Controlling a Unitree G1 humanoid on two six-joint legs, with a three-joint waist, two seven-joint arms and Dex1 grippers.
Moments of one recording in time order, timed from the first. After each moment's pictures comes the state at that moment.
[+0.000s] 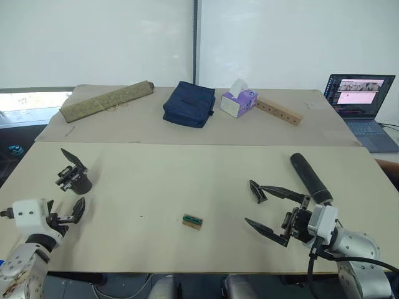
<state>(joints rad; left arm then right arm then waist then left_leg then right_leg) 0.16 0.50 0.56 -0.06 -0.43 0.31 -0.37 0.18 -0.55 -0.11 -0.34 0.41 -0.28 0.98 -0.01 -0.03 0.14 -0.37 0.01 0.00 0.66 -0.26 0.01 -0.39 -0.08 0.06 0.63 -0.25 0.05</state>
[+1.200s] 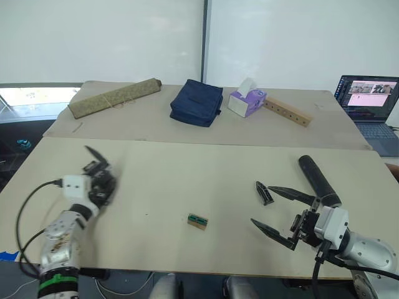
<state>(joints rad) -0.09 0.44 0.25 0.09 -0.31 0.10 -0.52 0.32 -0.62 -0.17 -0.50 0.41 -0.21 0.87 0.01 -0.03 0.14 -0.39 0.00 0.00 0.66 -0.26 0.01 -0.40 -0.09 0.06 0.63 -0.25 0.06</state>
